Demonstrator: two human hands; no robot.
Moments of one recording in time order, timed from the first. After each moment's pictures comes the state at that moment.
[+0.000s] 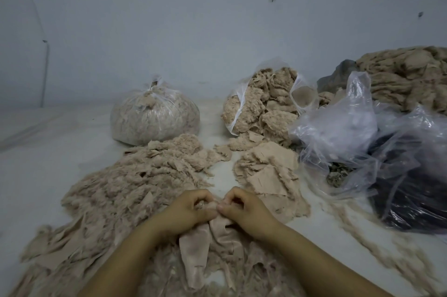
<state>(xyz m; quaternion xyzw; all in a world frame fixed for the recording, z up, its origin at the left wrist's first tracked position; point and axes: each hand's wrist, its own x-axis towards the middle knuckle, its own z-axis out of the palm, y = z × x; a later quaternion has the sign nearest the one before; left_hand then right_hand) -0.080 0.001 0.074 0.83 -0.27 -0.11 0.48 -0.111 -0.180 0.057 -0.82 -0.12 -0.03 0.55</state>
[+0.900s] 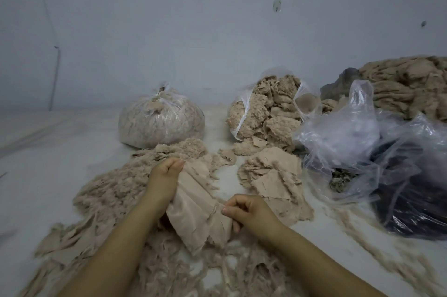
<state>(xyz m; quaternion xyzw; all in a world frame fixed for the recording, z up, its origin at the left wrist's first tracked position) -0.062 0.021 0.111 0.78 -0.05 0.15 0.61 -0.110 -0.181 0.053 -0.78 -0.15 0.01 0.61</state>
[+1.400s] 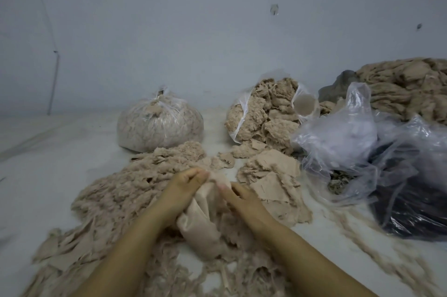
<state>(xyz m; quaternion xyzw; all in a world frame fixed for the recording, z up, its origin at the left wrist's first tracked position) -0.073 0.001 0.108 0.78 -0.17 0.04 0.60 -0.114 -0.165 0.082 -0.77 -0.07 0.01 0.64</state>
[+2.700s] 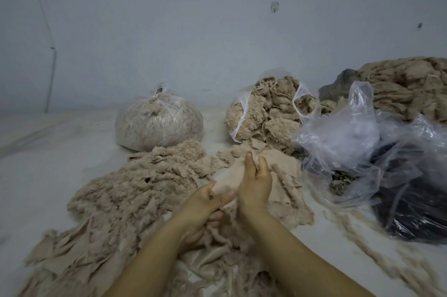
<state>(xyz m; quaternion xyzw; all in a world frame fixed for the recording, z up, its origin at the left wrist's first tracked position) -0.092 -0.032 0.090 0.62 -0.12 -0.20 0.75 -0.072 -0.144 0.096 -0.59 0.12 -0.34 0.72</state>
